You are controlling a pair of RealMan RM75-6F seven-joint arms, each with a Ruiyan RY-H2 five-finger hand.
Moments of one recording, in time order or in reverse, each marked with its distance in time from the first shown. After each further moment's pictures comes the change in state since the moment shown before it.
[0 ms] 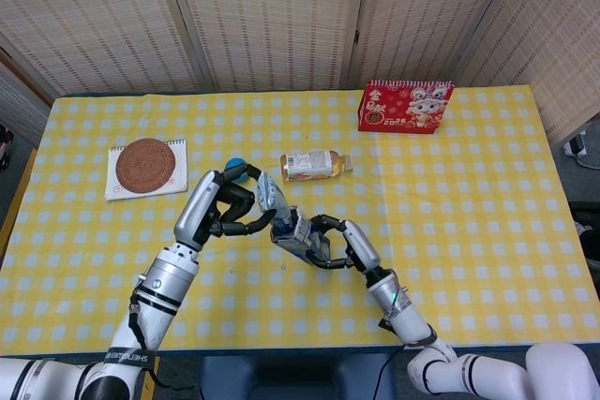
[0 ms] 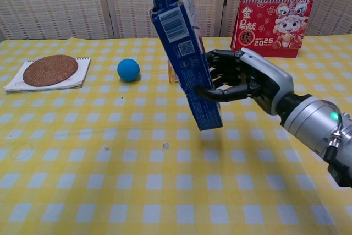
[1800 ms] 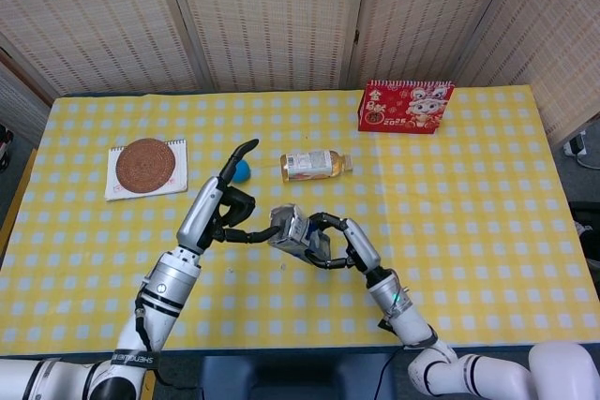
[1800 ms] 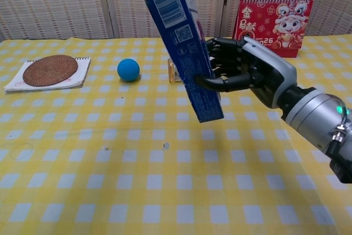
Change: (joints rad) left arm 0.035 -0.043 0.078 0.065 0.153 0.006 0.079; right arm 0.003 0.025 -0.005 -0.042 -0.013 0.042 0.024
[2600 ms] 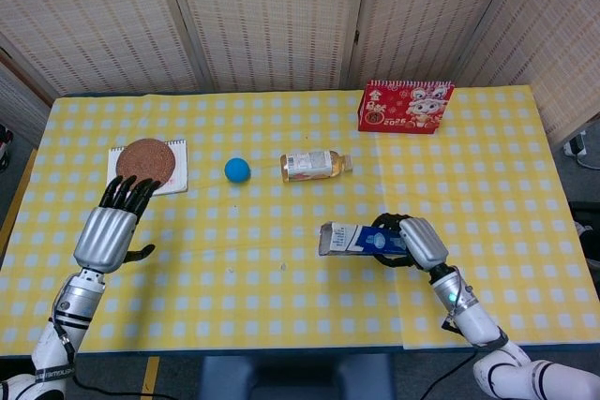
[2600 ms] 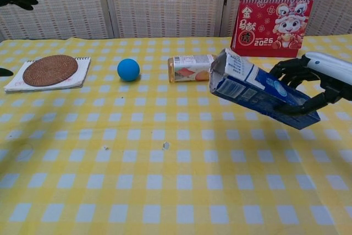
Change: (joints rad) left arm 0.252 0.197 0.423 0.413 0.410 0.044 0.418; right arm -0.084 0.288 -0.100 -0.031 0.045 -0.070 -0.448
